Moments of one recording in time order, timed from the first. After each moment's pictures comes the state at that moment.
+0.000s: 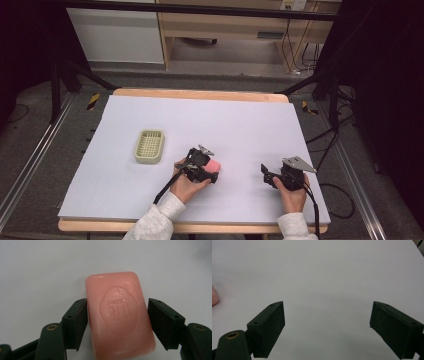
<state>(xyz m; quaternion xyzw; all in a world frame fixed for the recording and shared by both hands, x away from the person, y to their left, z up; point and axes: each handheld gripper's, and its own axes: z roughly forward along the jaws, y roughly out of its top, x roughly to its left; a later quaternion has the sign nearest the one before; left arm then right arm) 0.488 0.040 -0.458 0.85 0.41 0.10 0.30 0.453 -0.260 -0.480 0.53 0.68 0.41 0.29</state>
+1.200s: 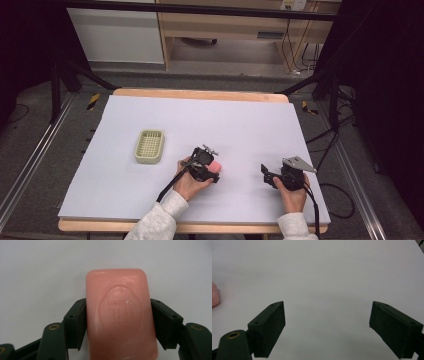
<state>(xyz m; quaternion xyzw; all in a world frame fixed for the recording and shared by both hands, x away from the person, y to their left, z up) 0.496 0.028 -0.460 0.87 0.41 0.10 0.25 0.453 -0.260 -0.480 0.53 0.68 0.41 0.29</state>
